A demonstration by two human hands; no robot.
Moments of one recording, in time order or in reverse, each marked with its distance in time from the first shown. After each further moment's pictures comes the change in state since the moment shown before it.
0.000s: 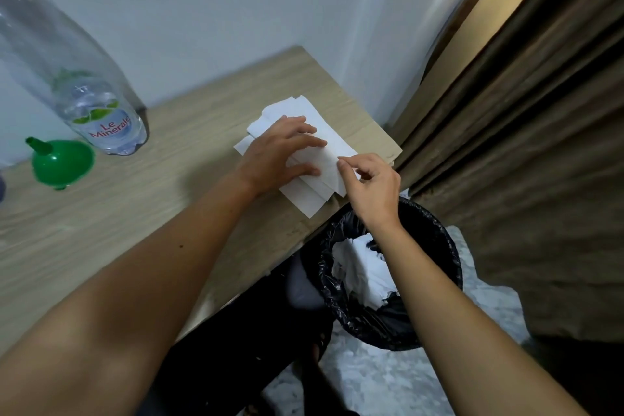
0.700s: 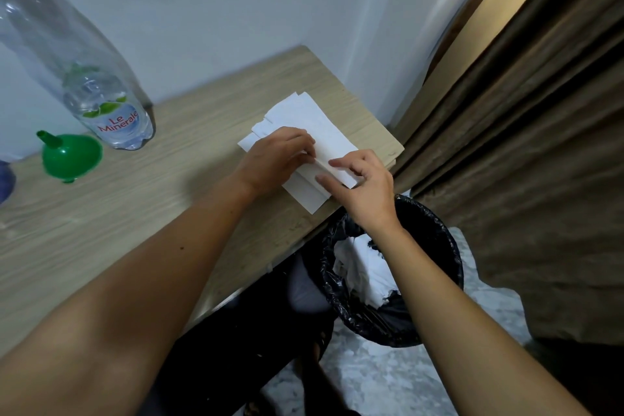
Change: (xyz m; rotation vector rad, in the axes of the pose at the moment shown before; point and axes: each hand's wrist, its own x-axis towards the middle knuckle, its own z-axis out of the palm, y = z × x) left_hand -0.014 0.011 -0.008 0.028 0.058 0.077; right_hand -0.012 -0.007 -0.004 0.052 -0.208 -0.038
